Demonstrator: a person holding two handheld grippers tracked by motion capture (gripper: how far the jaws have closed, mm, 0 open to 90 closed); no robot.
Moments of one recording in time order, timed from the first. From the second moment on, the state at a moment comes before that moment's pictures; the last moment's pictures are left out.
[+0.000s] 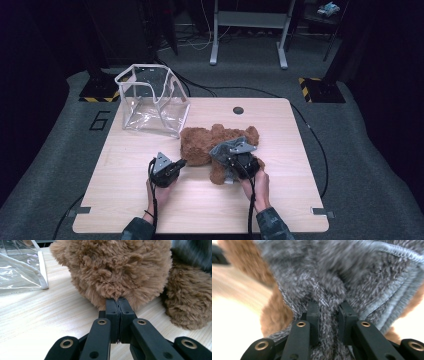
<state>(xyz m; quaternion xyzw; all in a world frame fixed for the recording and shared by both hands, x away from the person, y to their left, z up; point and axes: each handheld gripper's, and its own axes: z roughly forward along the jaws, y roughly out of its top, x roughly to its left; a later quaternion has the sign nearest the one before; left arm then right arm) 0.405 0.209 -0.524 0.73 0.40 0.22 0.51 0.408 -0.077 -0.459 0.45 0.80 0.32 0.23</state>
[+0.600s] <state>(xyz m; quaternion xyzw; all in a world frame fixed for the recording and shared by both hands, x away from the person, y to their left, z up) 0.406 0.209 -0.524 0.73 0.40 0.22 0.51 0.424 -0.158 -0.425 0.51 0.74 0.37 0.24</state>
